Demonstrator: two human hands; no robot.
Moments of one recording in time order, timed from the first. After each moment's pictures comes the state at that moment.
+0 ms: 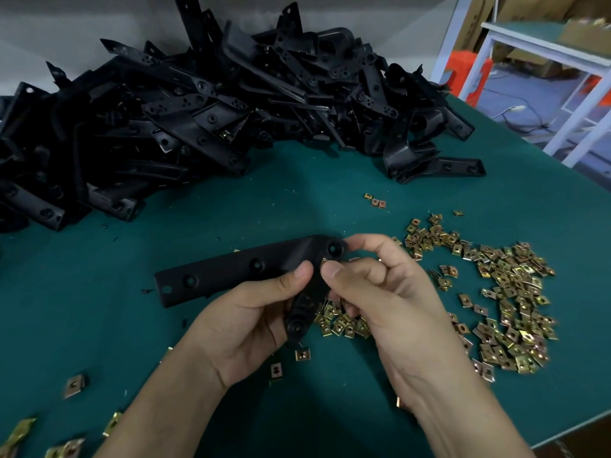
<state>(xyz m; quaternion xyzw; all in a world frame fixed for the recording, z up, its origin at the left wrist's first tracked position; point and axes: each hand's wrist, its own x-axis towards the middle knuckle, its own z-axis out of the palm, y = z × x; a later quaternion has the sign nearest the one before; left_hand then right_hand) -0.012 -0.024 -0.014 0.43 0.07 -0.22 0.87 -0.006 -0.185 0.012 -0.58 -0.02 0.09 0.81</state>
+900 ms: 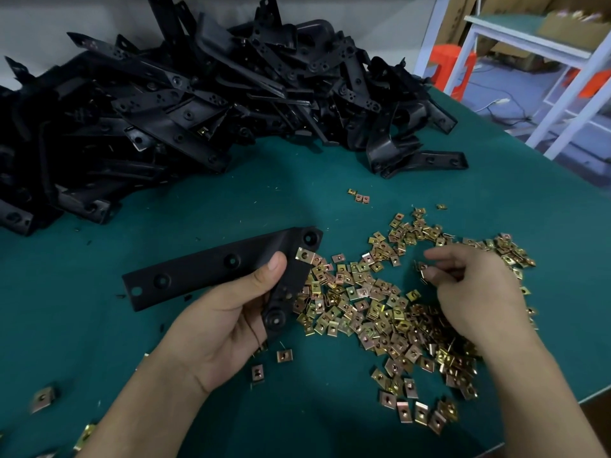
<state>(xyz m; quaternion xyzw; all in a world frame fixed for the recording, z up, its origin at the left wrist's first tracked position) -0.012 -0.028 -0.015 0.43 0.11 -0.14 0.89 0.041 -0.294 -0.022 -0.92 0.15 -0.05 0.35</state>
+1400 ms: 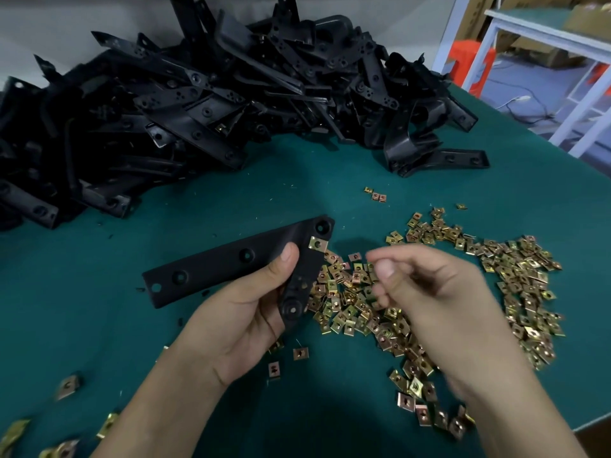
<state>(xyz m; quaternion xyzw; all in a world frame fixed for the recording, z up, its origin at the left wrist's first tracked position) -0.010 -0.026 -0.017 0.41 0.12 -0.12 0.90 0.002 -0.234 0.001 -0.77 -0.04 0.01 0.63</state>
